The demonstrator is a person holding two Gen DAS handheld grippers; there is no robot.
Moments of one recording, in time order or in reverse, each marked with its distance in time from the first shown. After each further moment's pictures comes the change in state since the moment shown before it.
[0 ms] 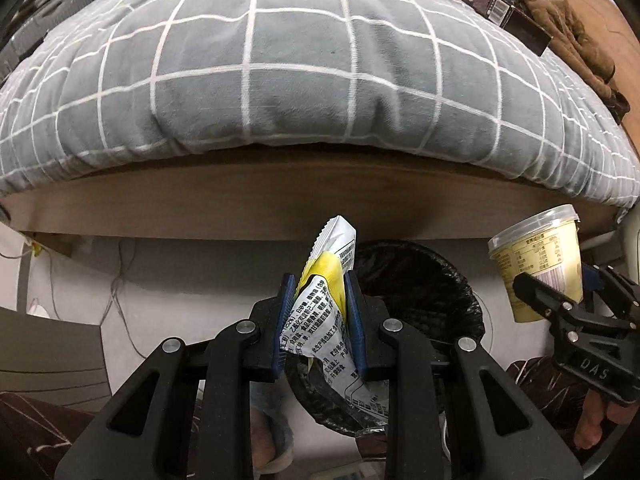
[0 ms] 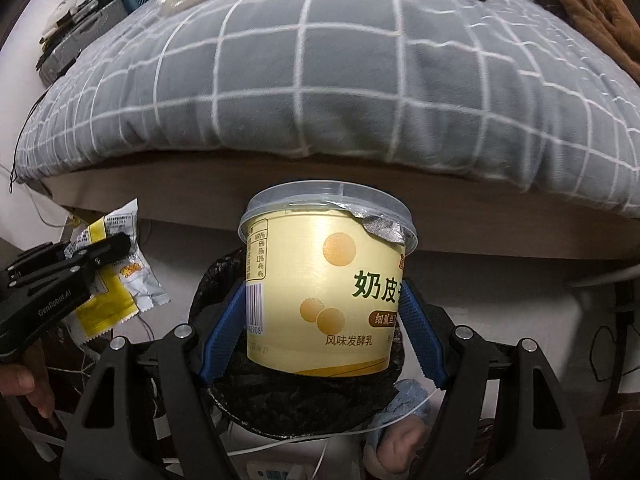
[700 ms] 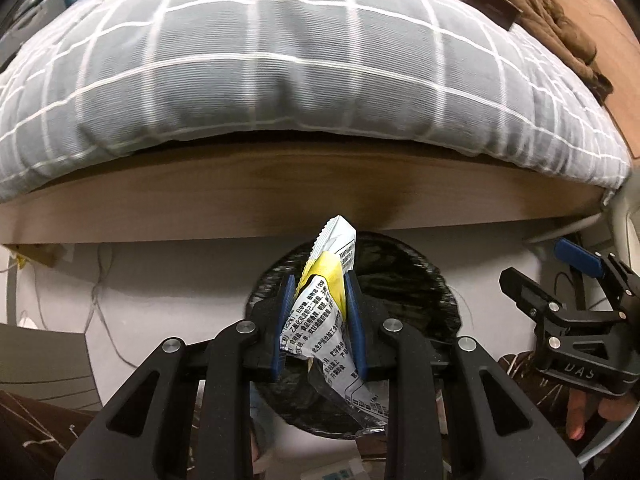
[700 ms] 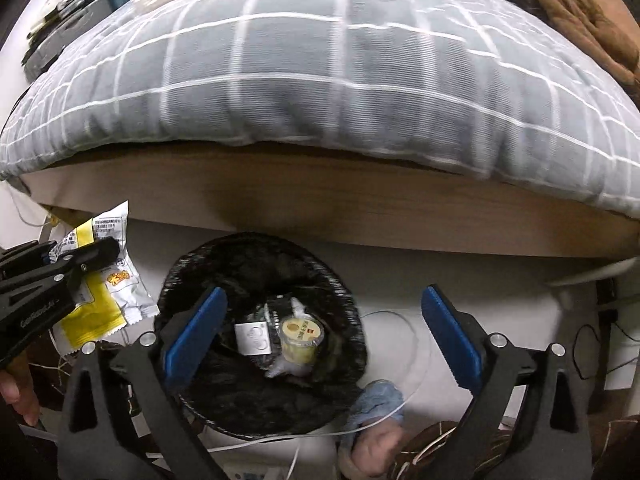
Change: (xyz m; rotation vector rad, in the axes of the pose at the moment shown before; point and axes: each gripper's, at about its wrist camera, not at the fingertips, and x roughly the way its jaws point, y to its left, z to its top) left arm 0.016 -0.031 -0.007 0.057 0.021 -0.067; right arm 0.000 -0.034 -0.007 0.026 -0.029 -0.109
